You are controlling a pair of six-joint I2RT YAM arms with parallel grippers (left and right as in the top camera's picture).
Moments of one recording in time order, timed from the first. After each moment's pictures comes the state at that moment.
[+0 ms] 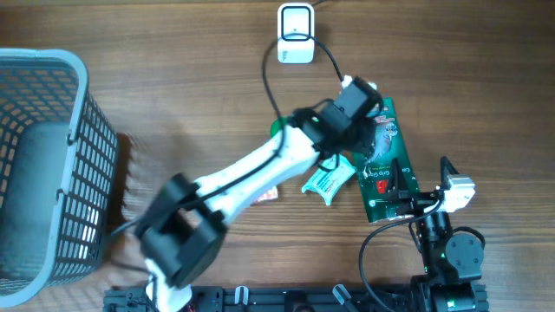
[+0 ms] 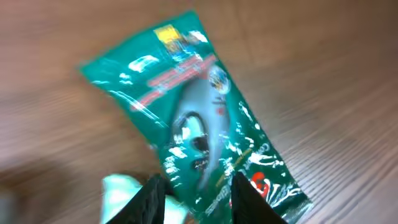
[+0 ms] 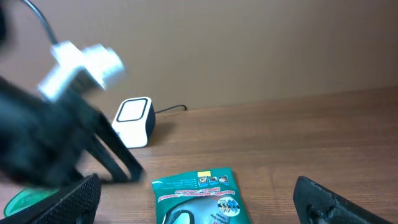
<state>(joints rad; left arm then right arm) -0.85 1.93 1.55 -0.53 0.06 -0.53 0.10 0.01 0.01 0.01 0.03 0.16</state>
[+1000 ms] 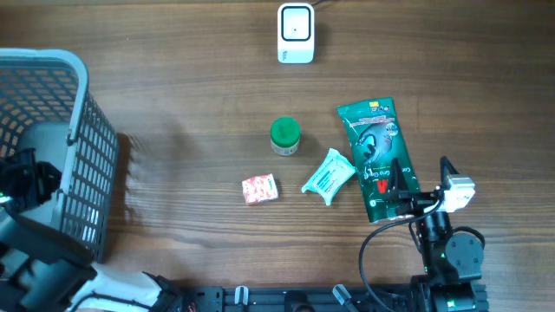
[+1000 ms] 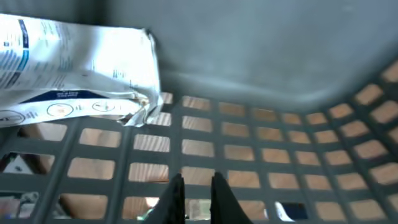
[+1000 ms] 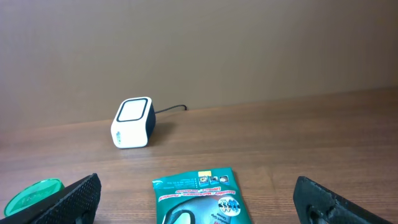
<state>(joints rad) 0.88 1.80 1.55 -1.50 0.34 -0.88 0.10 0.01 0.01 0.01 0.03 0.16</state>
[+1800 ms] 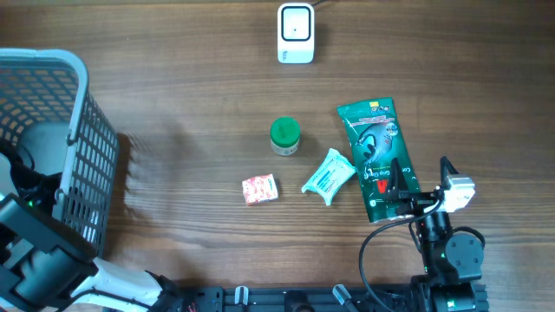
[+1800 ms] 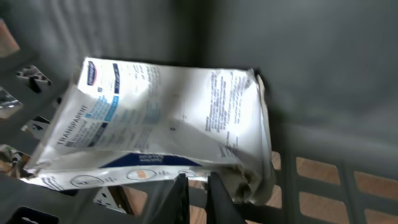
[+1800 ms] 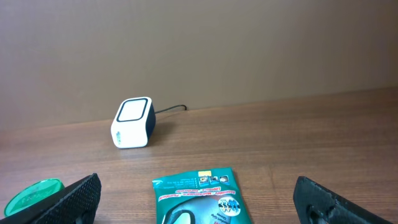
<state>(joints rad) 0.80 1.81 1.35 -1.44 0.04 -0.84 0.10 0.01 0.01 0.01 0.03 0.16</state>
